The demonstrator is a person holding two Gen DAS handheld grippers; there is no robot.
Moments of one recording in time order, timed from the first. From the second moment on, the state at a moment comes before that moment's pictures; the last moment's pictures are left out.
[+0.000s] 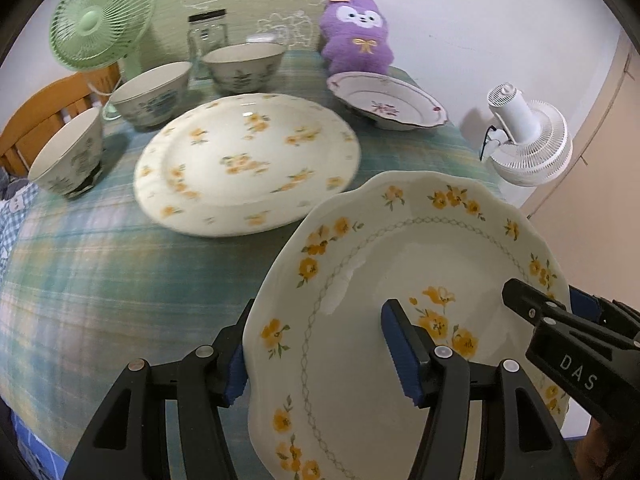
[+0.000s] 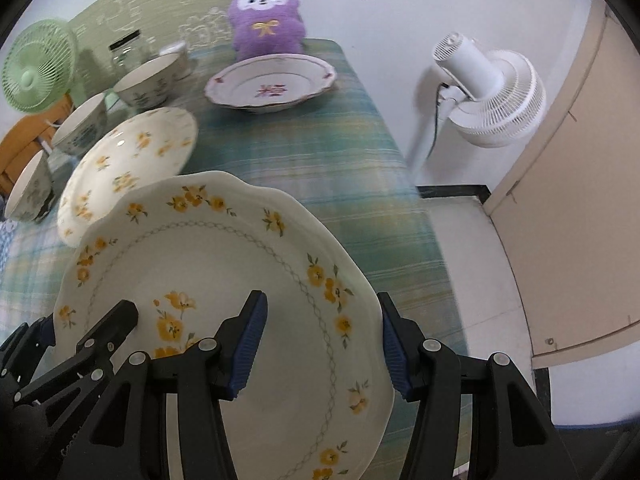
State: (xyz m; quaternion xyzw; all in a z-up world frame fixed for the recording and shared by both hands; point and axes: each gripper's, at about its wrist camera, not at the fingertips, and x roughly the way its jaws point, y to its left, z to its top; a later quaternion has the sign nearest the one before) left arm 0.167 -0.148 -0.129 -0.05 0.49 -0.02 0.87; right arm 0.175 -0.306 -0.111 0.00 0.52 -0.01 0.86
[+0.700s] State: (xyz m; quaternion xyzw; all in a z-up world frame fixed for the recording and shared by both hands) left arm 0.198 -0.174 -0.152 -0.04 0.51 0.01 0.86; right arm 0.218 -0.338 -0.139 0.02 0.54 0.00 0.84
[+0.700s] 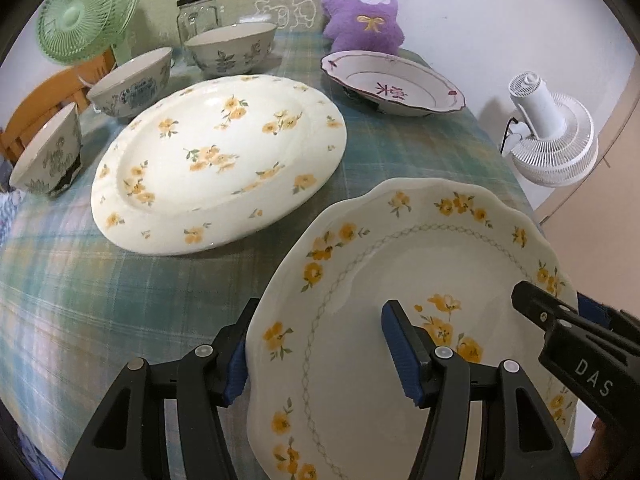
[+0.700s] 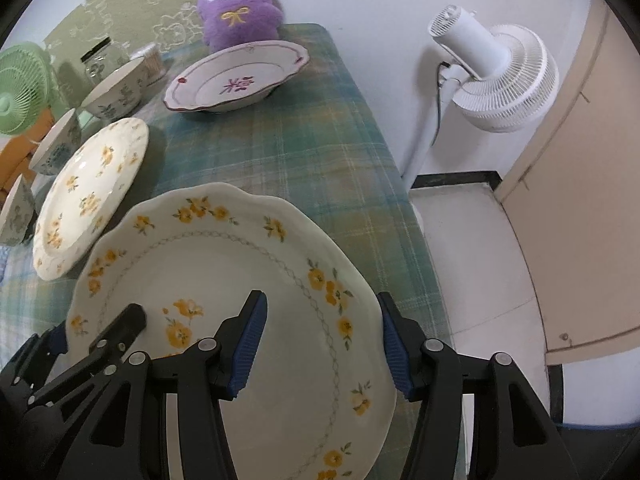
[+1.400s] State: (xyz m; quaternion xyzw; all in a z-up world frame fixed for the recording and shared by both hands) left arm 0.189 -0.133 -0.054 -0.04 0.44 0.03 0.90; right arm 0.211 -0.292 -0.045 0.01 0.48 0.06 0.88
